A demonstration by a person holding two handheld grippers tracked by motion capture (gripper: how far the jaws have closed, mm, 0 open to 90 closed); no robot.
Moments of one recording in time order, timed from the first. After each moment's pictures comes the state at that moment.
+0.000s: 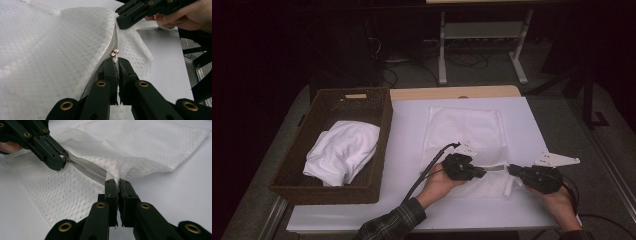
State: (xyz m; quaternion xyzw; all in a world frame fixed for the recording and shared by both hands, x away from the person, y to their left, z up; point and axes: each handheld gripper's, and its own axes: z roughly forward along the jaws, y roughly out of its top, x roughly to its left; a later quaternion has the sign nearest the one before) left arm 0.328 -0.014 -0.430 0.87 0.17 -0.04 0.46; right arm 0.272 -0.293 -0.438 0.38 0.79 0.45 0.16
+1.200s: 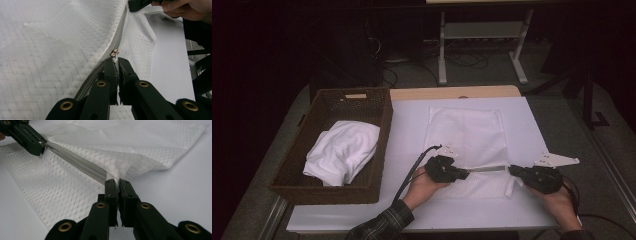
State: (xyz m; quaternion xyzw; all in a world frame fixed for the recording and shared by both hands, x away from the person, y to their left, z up) left arm 0.323 0.030 -0.434 0.87 0.21 -0.04 0.45; right arm 0.273 -0.295 -0.441 0.38 0.79 0.44 0.16
